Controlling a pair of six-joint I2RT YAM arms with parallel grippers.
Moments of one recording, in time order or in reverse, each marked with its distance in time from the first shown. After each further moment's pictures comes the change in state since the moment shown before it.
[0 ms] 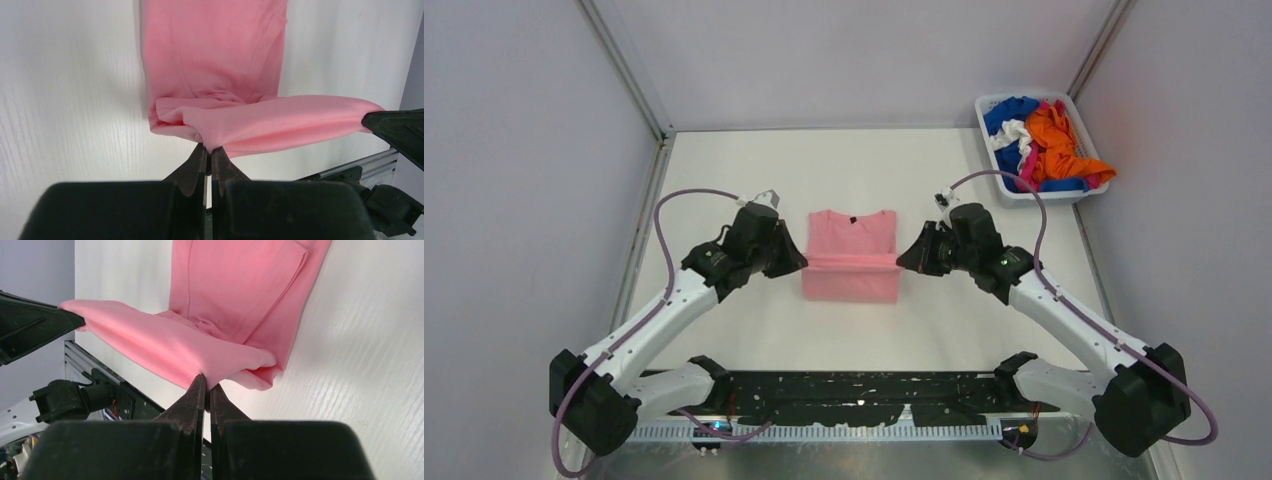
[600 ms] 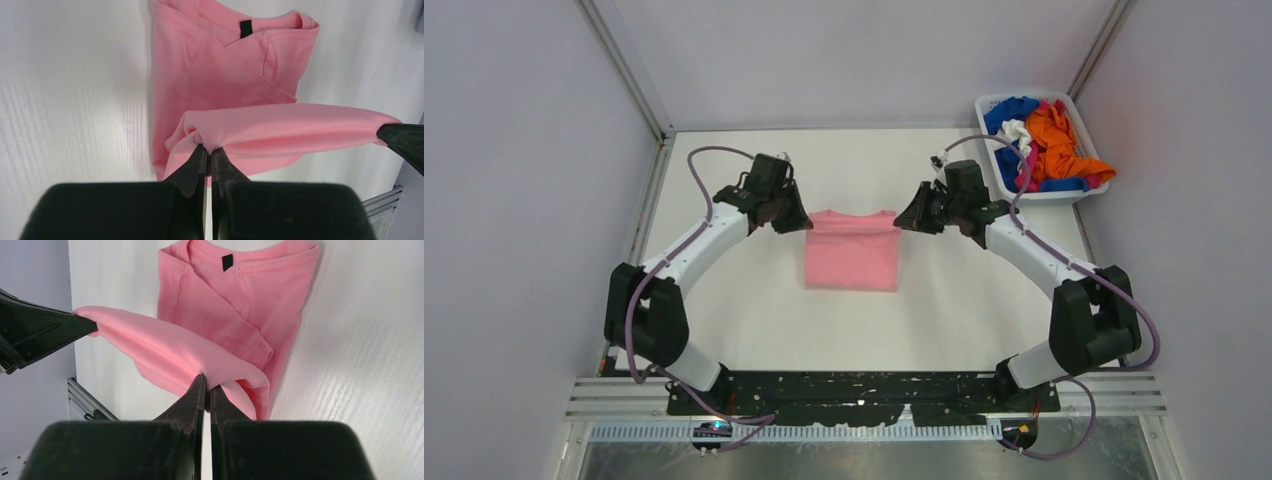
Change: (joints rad) left arm 0.184 0.459 0.312 0.058 0.113 0.127; right arm -0.182 0.412 0.261 0.102 -0.118 -0.081
